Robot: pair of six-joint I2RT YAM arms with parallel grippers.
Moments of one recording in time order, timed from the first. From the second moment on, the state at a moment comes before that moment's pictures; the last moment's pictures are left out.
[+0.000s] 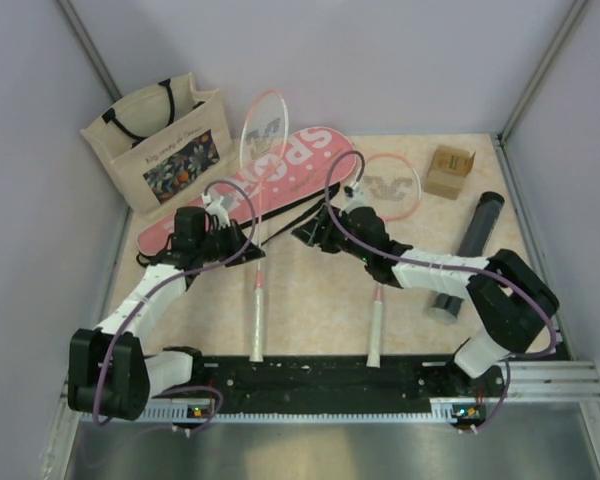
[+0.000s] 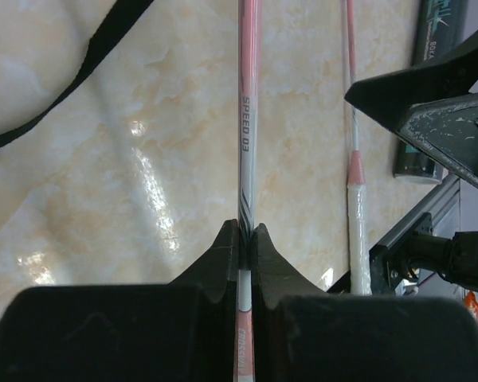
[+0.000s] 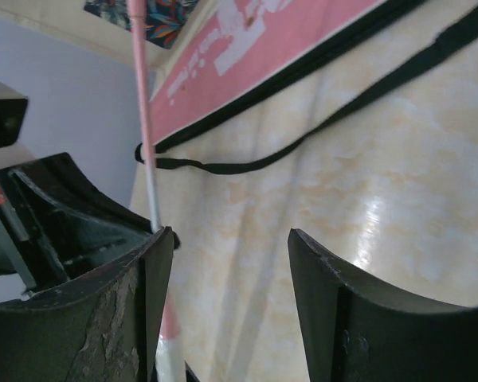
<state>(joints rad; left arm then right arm) -0.15 1.17 0.68 -0.18 0.61 -0.46 0.75 1.54 0.78 0.44 -0.05 0.91</state>
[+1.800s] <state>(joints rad) -0.27 1.19 0.70 -0.30 0.56 -0.46 0.87 1.90 1.00 0.57 -0.08 1.07</state>
